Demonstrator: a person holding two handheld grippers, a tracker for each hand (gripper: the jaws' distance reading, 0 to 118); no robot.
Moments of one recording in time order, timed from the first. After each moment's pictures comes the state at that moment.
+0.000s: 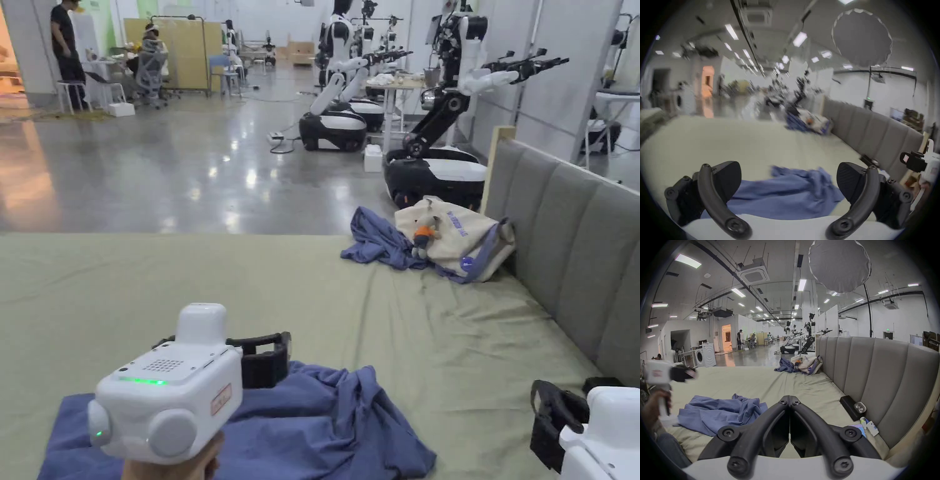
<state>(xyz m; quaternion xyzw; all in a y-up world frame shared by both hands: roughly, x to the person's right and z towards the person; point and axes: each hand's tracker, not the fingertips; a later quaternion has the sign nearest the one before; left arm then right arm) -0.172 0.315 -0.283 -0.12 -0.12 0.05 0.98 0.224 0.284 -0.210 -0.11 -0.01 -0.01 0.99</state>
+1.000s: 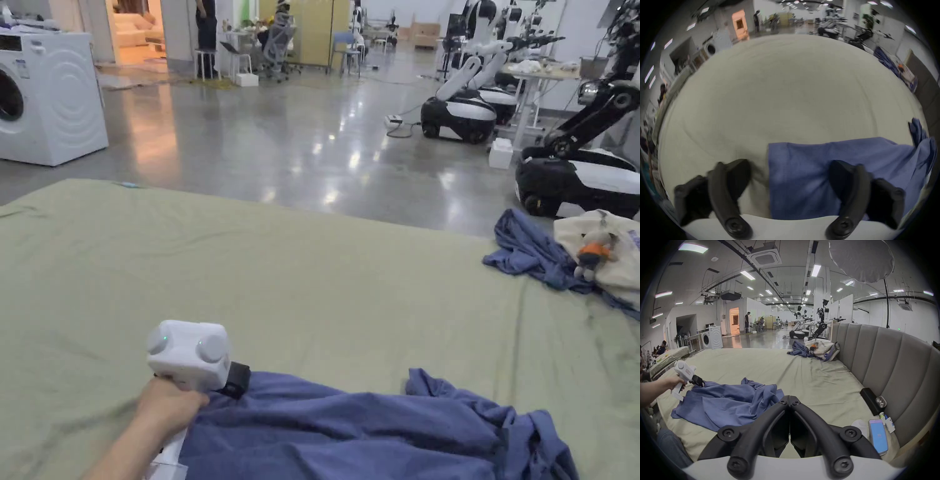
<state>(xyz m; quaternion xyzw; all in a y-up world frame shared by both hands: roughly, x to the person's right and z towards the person) -0.403 0.146 -0.494 -0.50 0.08 -0.01 0.86 0.132 0.273 -0.262 -0.19 0.03 0.02 0.98</state>
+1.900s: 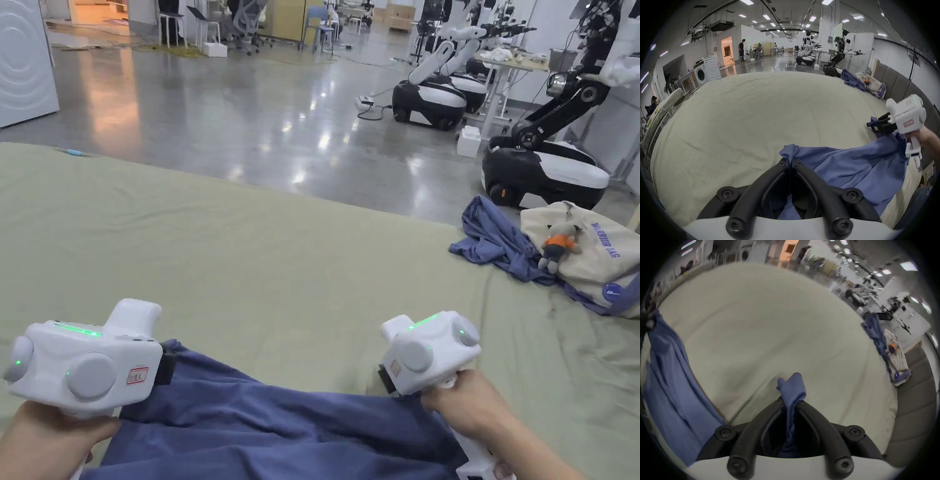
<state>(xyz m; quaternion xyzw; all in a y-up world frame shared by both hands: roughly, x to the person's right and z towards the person) -0.395 0.208 -0.412 -0.38 -0.01 0.02 0.93 -0.039 0.141 -0.570 -0.44 0.19 0.25 0.84</state>
